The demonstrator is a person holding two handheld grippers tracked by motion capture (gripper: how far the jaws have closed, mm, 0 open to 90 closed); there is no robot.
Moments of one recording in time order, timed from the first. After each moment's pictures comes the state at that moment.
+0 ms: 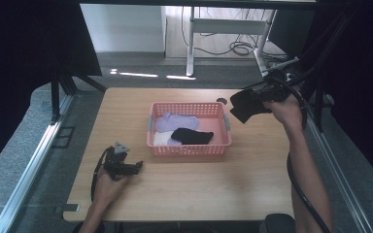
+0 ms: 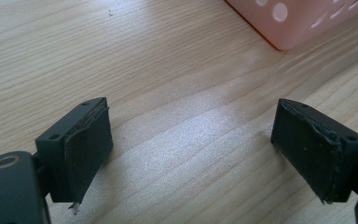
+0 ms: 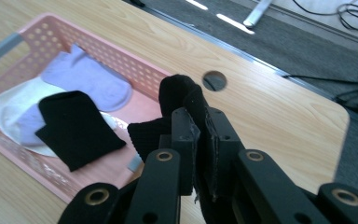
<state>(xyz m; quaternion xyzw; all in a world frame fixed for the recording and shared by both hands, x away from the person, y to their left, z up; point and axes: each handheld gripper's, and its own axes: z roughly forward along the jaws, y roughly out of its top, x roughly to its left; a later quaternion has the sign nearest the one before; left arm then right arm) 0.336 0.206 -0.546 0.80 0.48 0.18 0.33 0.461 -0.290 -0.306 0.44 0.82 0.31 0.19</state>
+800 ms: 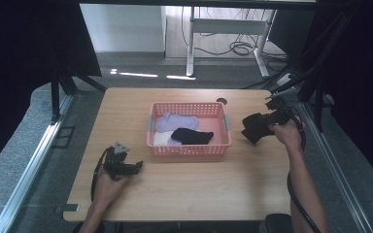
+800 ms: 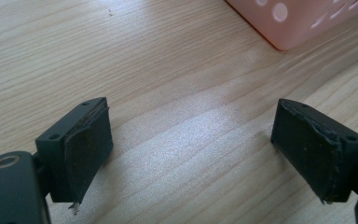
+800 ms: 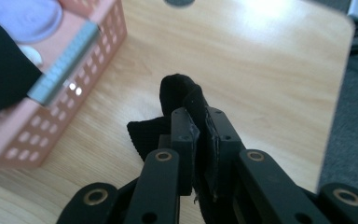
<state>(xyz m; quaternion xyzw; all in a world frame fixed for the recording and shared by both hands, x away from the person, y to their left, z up) 0.335 0.206 -0.546 0.80 0.48 0.18 0.32 0.463 -0.328 -0.410 0.49 0.82 0.24 0.18</state>
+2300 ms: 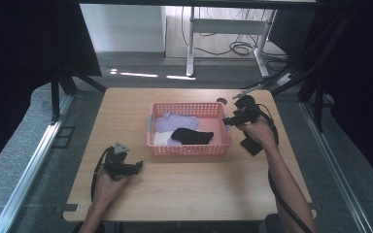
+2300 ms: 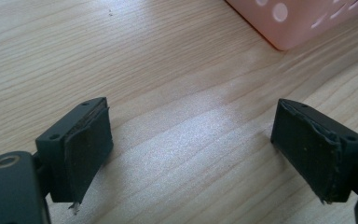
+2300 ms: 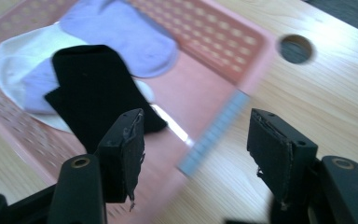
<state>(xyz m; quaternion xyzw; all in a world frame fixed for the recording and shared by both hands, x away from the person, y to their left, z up) 0.336 0.206 -0.546 0.80 0.48 0.18 0.32 0.468 -0.223 -0.406 0.38 0.87 0.29 0.13</state>
